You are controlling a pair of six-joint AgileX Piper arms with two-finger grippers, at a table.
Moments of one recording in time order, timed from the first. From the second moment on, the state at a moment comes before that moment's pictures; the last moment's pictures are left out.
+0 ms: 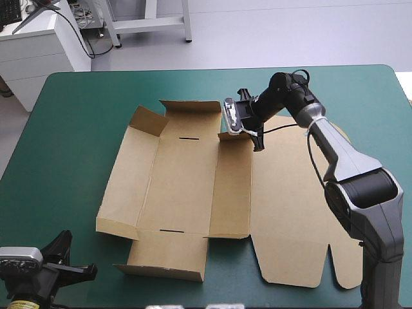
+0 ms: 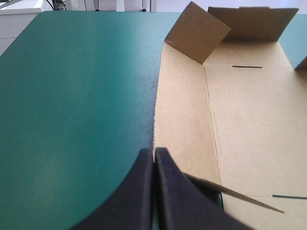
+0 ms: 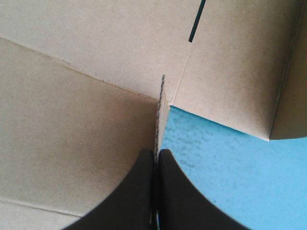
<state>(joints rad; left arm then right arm) 0.08 0.03 -0.41 -0.18 0.77 0.12 0.31 2.08 -1.97 0.42 1.11 -1.65</state>
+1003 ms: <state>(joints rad) 0.08 0.03 -0.41 -0.18 0.77 0.12 0.31 2.05 -2.01 0.52 1.02 -1.20</state>
